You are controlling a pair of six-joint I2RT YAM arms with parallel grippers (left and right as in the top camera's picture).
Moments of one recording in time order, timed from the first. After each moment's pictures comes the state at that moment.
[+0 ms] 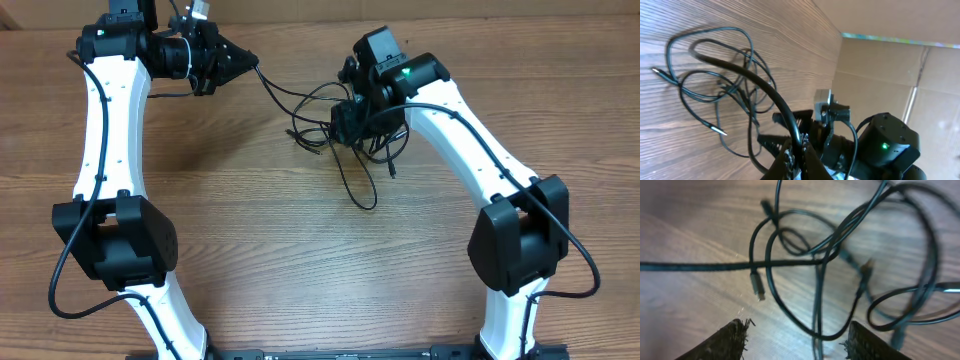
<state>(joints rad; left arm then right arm) 0.08 2.06 2.07 -1.10 0.98 -0.56 0.43 2.07 1.85 -1.05 -0.29 0.15</state>
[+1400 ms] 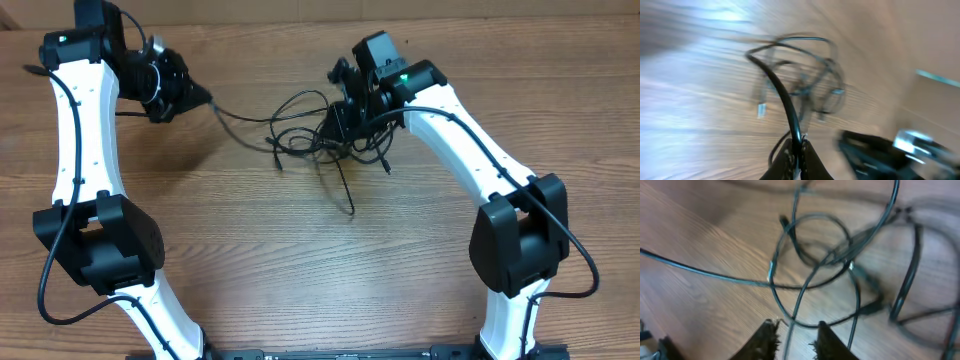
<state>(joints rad) 0.19 2.06 2.07 -1.37 0.59 -0.47 0.43 2.05 1.80 -0.89 -0.46 0.15</state>
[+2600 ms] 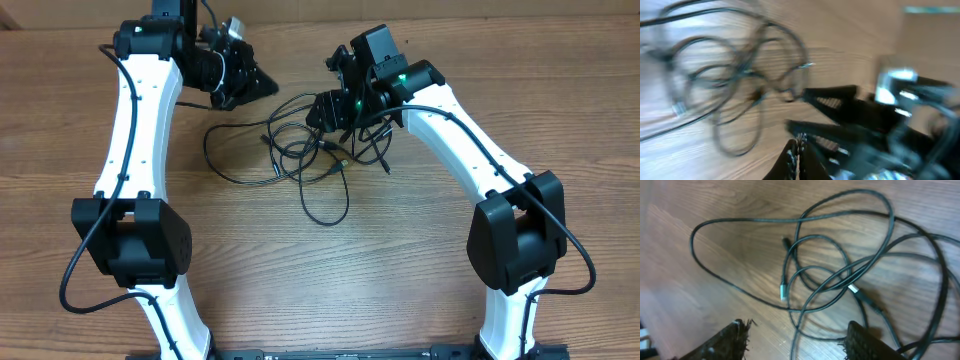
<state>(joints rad) -0.03 2.06 2.07 -1.28 0.72 -0.43 0.43 2.07 1.80 -0.80 -0.50 0.22</state>
